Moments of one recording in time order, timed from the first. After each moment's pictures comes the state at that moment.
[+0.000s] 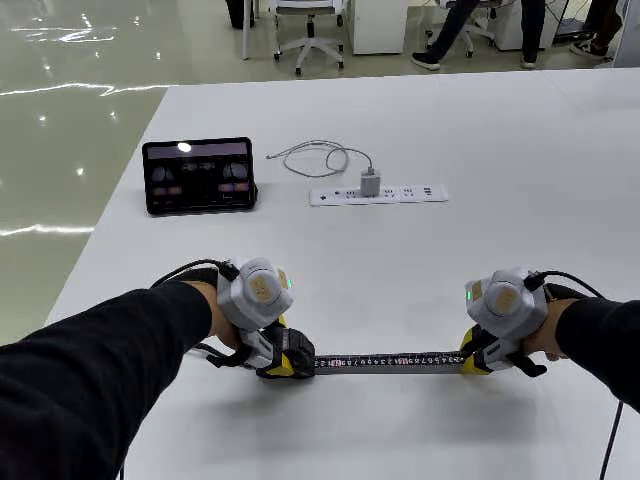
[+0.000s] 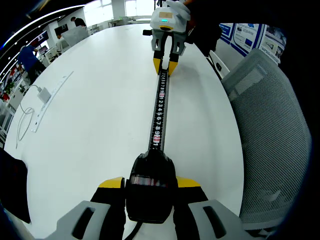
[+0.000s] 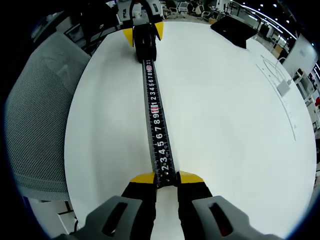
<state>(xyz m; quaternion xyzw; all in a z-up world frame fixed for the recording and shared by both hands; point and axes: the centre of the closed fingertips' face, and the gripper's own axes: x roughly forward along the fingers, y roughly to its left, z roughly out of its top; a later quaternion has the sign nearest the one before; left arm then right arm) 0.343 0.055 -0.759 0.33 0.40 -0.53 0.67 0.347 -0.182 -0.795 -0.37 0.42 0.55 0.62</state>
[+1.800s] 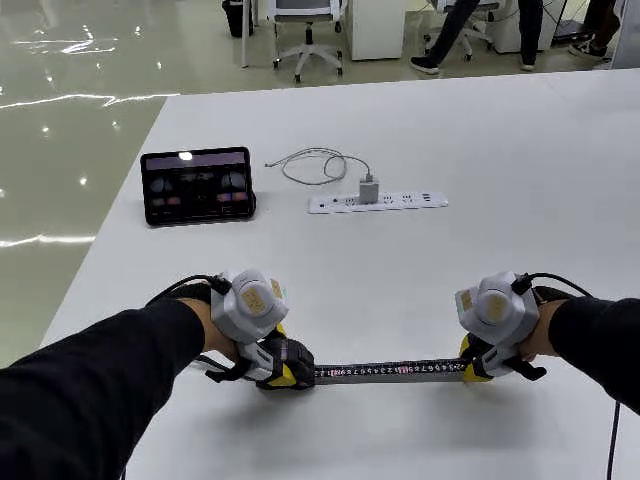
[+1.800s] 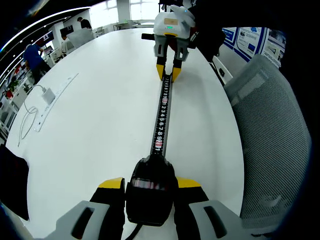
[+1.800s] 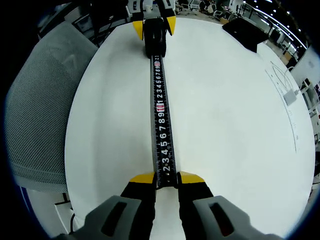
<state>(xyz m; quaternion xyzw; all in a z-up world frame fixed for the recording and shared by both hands) 0.346 0.051 -0.755 0.31 0.39 -0.53 0.69 0.346 -0.181 -0.795 -0.40 0.41 0.57 0.59</state>
